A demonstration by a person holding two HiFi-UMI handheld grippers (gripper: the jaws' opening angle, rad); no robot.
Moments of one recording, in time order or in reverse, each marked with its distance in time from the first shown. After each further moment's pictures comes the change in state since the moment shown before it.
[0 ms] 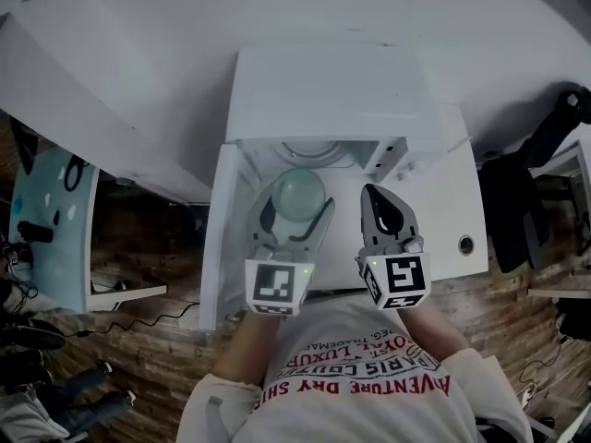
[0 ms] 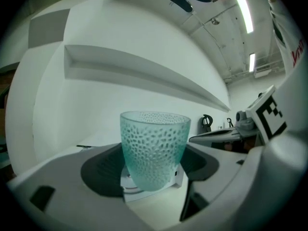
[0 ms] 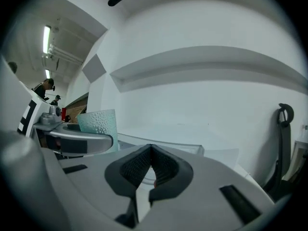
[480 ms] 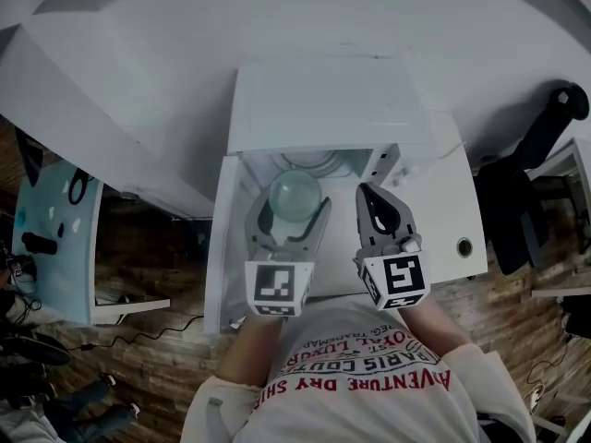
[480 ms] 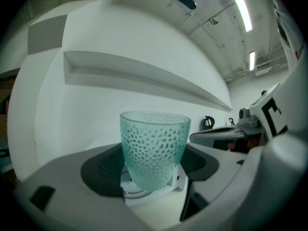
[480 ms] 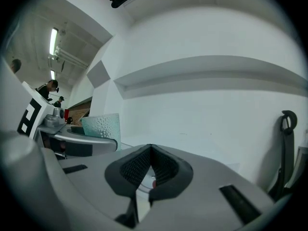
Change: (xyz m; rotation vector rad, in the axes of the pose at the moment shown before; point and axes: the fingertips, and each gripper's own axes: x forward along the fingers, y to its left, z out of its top) left arm -0.001 0.004 0.022 0.014 -0.019 0.027; right arm -0.003 0.005 0.032 -0.034 -0.076 0.021
